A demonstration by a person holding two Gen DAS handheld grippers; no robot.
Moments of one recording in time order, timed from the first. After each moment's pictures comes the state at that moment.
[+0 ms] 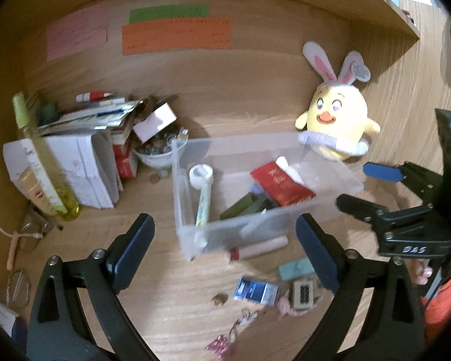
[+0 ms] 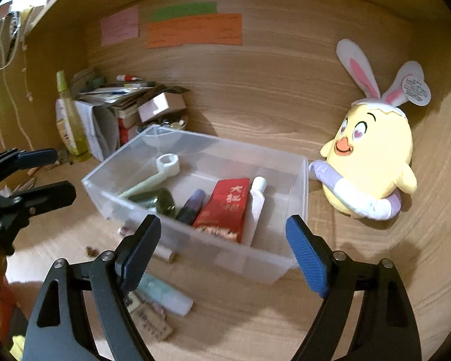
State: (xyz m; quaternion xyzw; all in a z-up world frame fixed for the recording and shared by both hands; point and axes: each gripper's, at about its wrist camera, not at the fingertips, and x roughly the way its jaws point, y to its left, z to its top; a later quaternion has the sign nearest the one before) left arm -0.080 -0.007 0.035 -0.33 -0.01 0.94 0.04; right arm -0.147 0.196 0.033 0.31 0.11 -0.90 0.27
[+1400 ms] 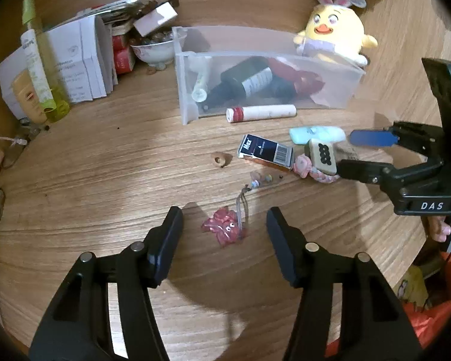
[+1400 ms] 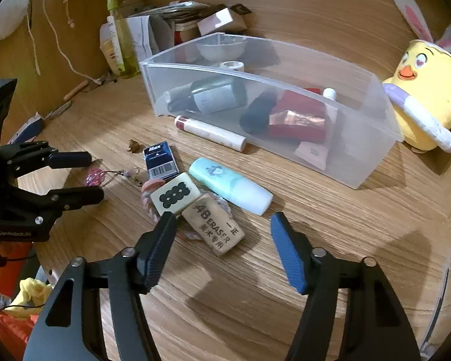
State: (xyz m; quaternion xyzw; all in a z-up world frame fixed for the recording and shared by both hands) left arm -0.016 -0.012 -0.059 -0.43 -0.01 0.90 0.05; right arm -0.092 0.174 -0.047 0.41 0.15 -0.83 0.35
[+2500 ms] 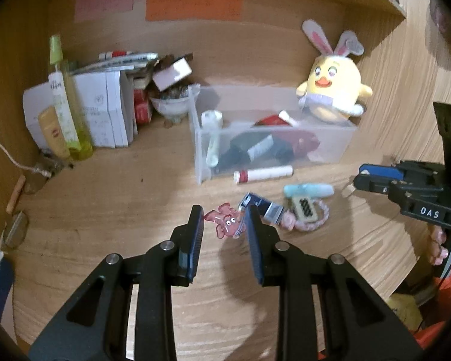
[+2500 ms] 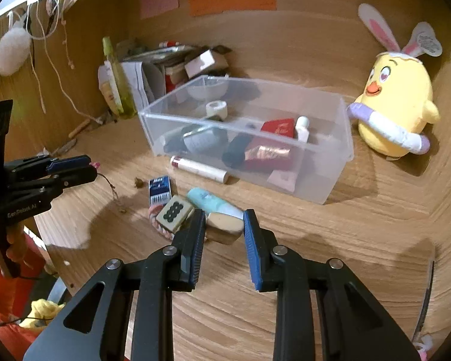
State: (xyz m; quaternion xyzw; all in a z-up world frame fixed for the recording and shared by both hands) left arm -0.007 -0.018 -0.008 -0.34 -0.02 0.94 0.04; right arm -0.084 0.209 -0.006 0.35 0.09 -0.87 0.34
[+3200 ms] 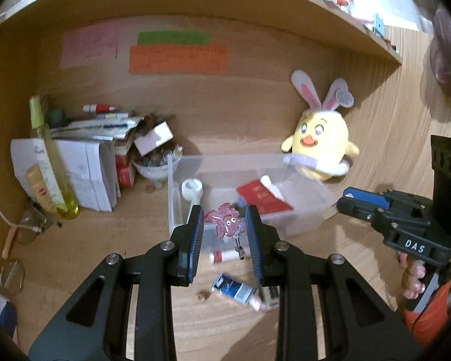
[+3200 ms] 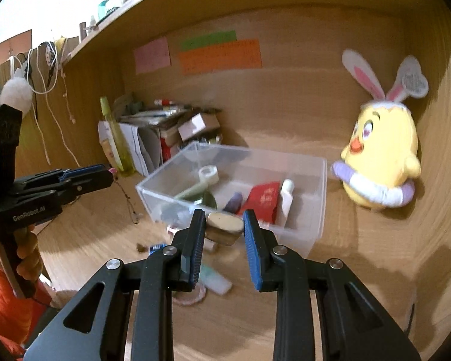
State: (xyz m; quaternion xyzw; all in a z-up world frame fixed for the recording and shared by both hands) left arm -0.048 -0.002 0.055 -0.27 -0.04 0.96 0.06; right arm -0.106 0.220 0.051 0.27 0.05 -0.90 0.34
